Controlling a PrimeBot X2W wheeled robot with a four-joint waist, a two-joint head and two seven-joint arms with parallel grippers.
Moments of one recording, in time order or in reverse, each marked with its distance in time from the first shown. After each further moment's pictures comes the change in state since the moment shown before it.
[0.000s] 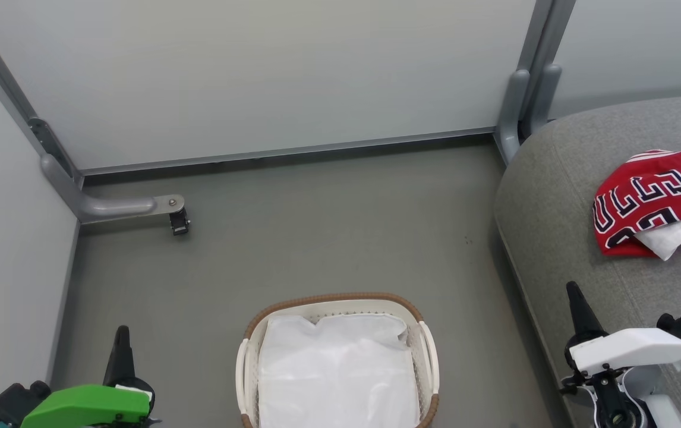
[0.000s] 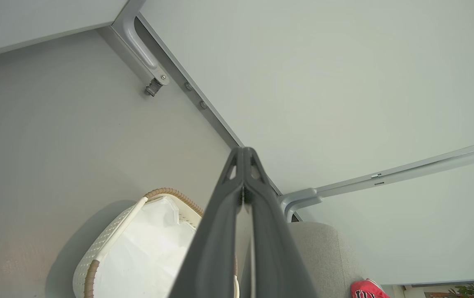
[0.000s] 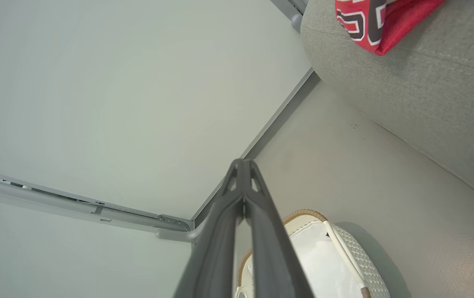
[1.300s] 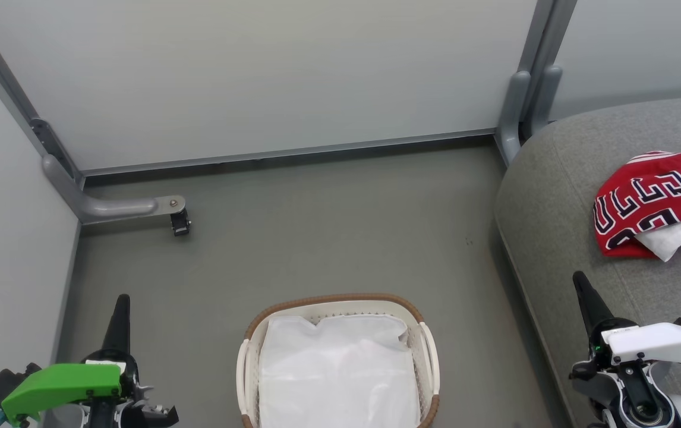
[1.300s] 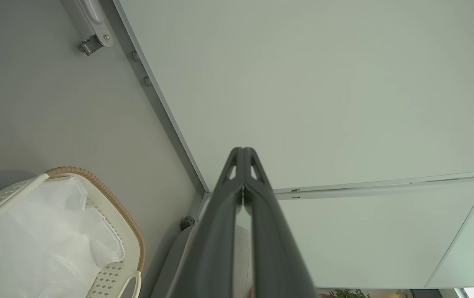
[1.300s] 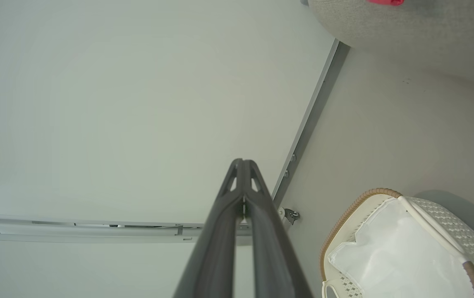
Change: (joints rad) left arm -0.060 0.002 0.017 -0.030 -0.359 -0.020 0.093; right arm 0.004 -0.003 -0.038 -0.058 0.382 0.000 0.094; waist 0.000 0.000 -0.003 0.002
